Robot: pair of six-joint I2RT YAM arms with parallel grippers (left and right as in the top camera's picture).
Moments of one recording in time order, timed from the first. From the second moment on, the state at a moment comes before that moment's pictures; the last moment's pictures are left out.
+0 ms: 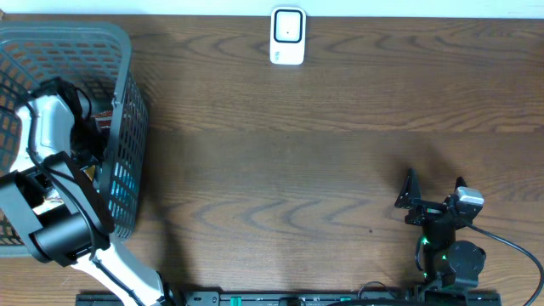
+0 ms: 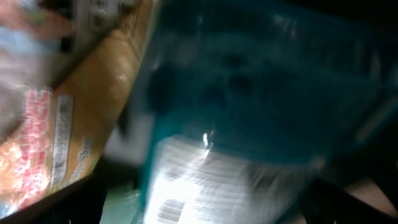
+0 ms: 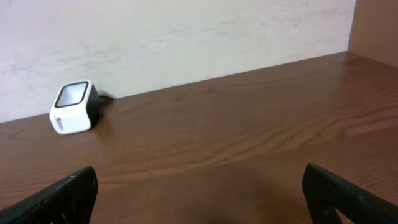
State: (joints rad) left arm 0.45 1.98 1.45 -1.19 -0.02 -0.08; right arm -0.12 0.01 0.01 -0.07 -0.02 0.19
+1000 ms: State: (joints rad) left arm 0.45 1.91 1.29 -0.97 0.02 -0.07; right arm -0.12 0.01 0.01 -0.07 -0.02 0.19
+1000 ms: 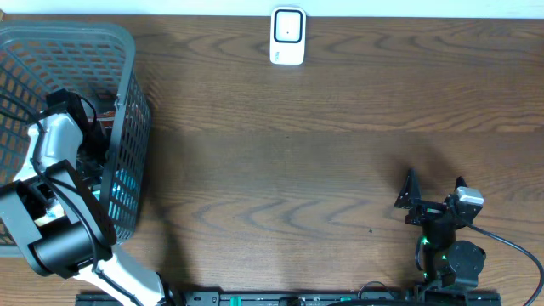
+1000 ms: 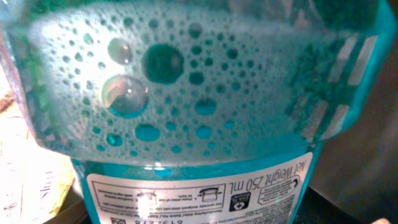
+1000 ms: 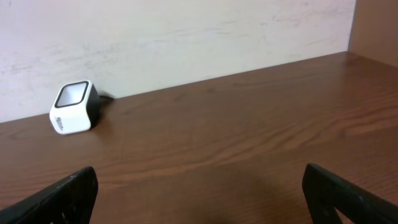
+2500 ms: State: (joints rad) left arm 0.44 1.04 1.33 -0.65 0.25 -0.62; right arm -0.12 0.01 0.01 -0.07 -0.02 0.19
